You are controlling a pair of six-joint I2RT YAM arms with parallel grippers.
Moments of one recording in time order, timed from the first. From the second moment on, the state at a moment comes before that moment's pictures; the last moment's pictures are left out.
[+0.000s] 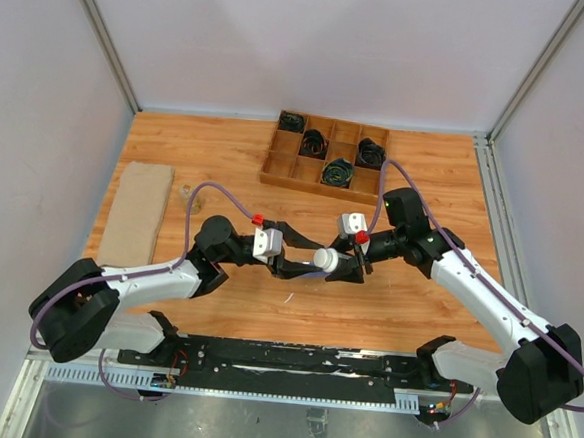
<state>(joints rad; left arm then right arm) -0.78 1.25 0.47 0.98 0.77 0.07 0.50 1.16 0.86 -0.51 -1.10 -0.82</state>
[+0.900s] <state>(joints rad) -0.96 1.18 0.38 0.99 0.17 -0.50 0.50 1.19 0.89 -0.50 -1.03 -0.75</state>
